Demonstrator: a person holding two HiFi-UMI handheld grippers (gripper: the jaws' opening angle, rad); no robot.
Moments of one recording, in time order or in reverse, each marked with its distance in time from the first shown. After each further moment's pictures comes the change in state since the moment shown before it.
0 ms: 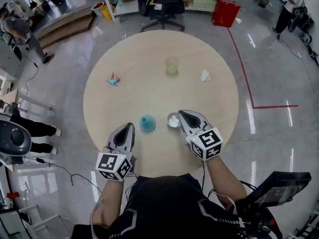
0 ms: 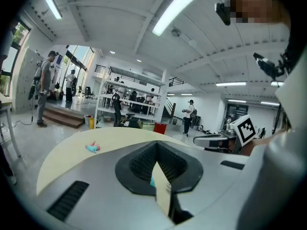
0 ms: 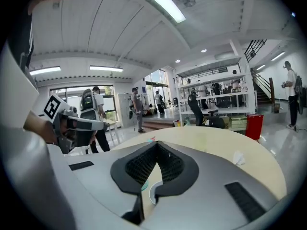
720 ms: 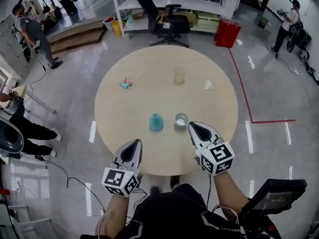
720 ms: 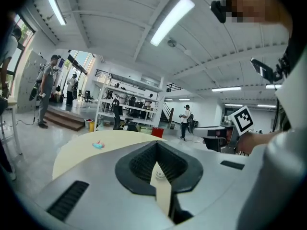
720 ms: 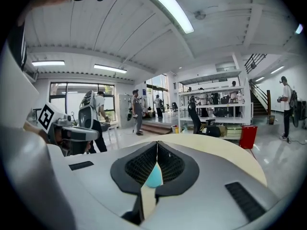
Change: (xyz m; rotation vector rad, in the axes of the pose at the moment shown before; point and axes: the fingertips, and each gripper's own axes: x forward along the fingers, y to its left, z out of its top) left arm -0.108 -0.043 -0.002 0.000 -0.062 -0.016; right arm -0.084 0.073 0.043 -0.062 -0.037 -0.049
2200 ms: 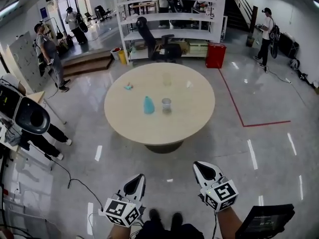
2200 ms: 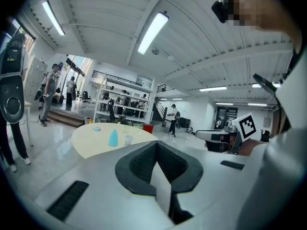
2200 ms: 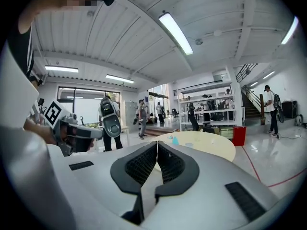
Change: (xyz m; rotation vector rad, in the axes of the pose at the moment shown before) left arm -0.309 -0.253 -0.084 0.013 -0.003 -0.039; right arm -0.382 0.180 -0.073 -0.002 -0.097 -0.016
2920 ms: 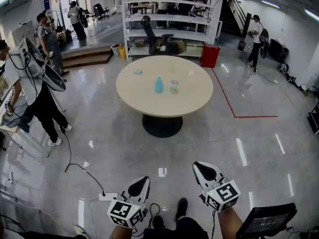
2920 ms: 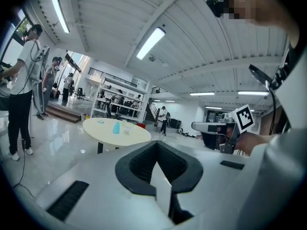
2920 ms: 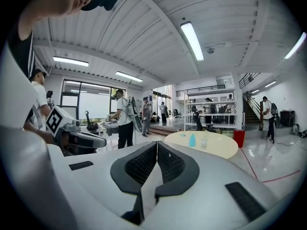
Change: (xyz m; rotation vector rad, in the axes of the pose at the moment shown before) left arm -0.239 -0.012 -0.078 -0.024 -0.002 -0.094; right arm -0.112 0.237 -0.022 -0.057 0.014 -0.015
